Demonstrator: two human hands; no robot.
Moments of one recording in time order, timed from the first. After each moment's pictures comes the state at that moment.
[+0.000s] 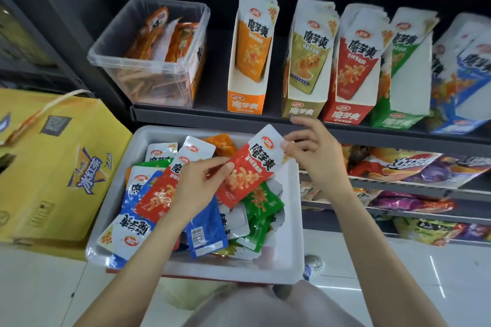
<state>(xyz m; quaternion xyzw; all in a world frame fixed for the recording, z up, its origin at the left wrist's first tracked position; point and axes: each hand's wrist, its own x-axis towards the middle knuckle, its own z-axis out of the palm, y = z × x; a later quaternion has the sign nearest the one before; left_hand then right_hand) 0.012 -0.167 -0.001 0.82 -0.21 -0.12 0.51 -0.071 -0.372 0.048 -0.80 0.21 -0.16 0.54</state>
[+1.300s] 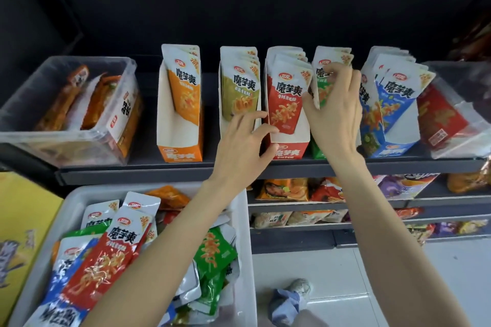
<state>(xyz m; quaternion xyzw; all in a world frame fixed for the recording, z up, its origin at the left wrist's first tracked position) 0.043 -0.371 0.060 0.81 -0.48 0.12 0.30 -0.030 -0.521 0.108 -0.85 0.28 -0.42 0.16</state>
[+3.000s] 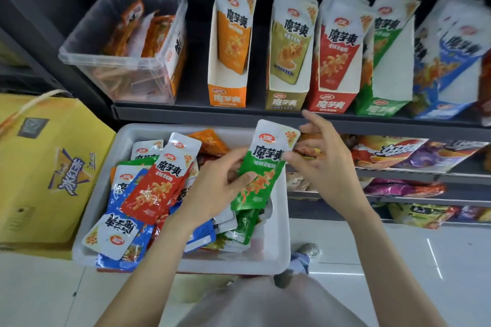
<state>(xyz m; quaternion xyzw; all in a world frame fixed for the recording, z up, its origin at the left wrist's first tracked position) -0.023 -0.204 0.034 0.76 -0.32 -0.25 0.51 -0.117 -0.385 0.058 -0.83 0.16 -0.18 0.50</state>
